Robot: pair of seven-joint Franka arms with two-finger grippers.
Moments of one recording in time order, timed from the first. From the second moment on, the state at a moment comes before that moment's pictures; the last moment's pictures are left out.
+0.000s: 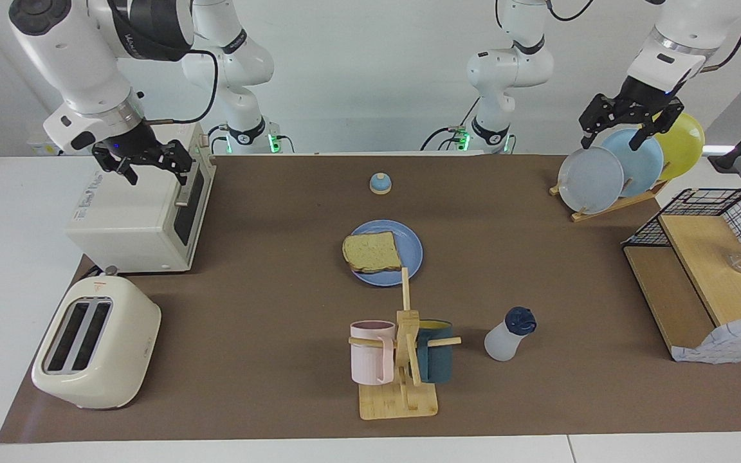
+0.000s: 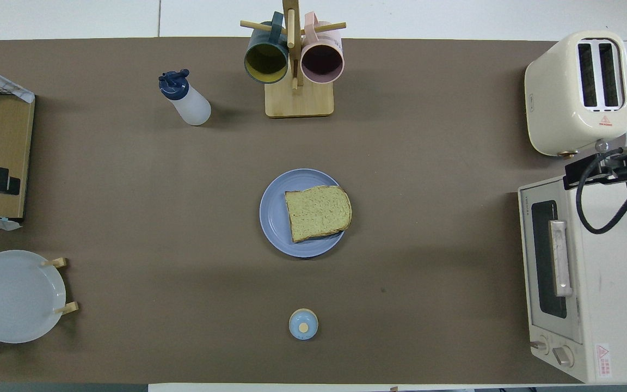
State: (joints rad) left arm -0.01 -0.08 -0.03 -1.53 -0.05 1.44 0.03; right arm 0.05 -0.03 -0.07 -1.68 -0.03 1.56 -0.01
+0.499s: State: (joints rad) left arm -0.01 -0.06 -0.03 -1.56 -0.04 1.43 0.00; right arm 0.05 -0.03 -0.07 -1.68 -0.03 1.56 -0.01
